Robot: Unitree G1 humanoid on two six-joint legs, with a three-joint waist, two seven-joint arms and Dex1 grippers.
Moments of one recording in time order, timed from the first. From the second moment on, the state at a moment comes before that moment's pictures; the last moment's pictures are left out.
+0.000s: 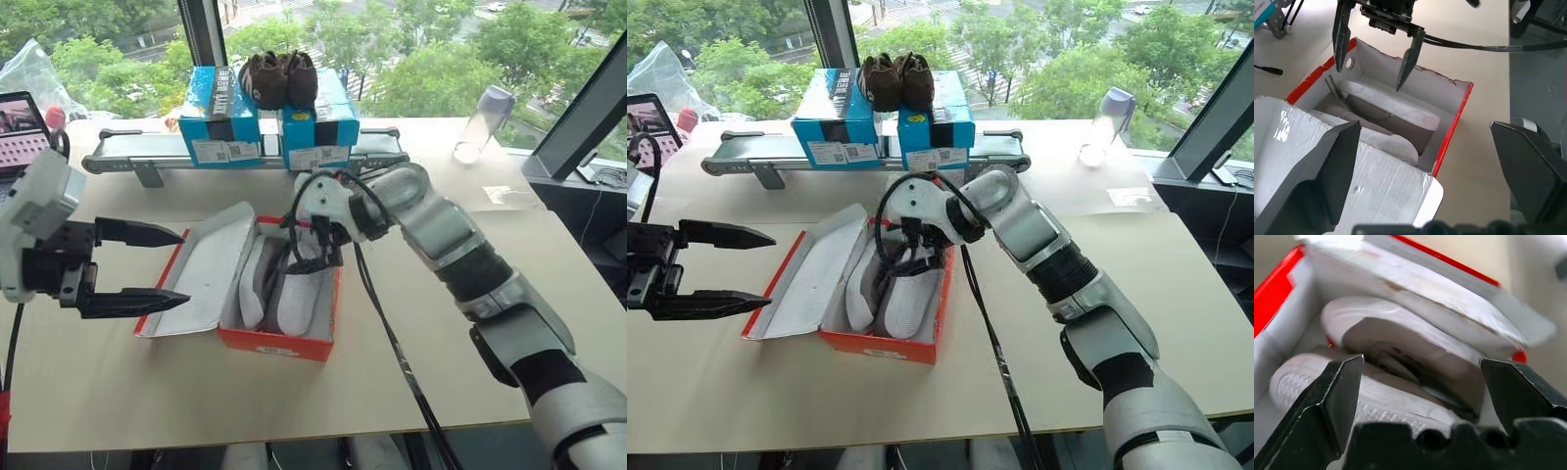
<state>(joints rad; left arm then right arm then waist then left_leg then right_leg) -0.19 1.32 0.57 -0.40 -0.94 0.90 -1.29 -1.14 -0.43 0.56 0.26 0.10 0.13 1.35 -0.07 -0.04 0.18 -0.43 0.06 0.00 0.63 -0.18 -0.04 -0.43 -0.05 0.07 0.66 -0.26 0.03</state>
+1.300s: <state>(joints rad) -0.11 1.28 0.64 -0.43 -0.94 0.89 -1.32 -1.25 -0.21 0.69 0.77 -0.13 -0.47 1.57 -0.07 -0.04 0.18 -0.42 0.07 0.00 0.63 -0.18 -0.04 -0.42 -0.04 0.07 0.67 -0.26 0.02</state>
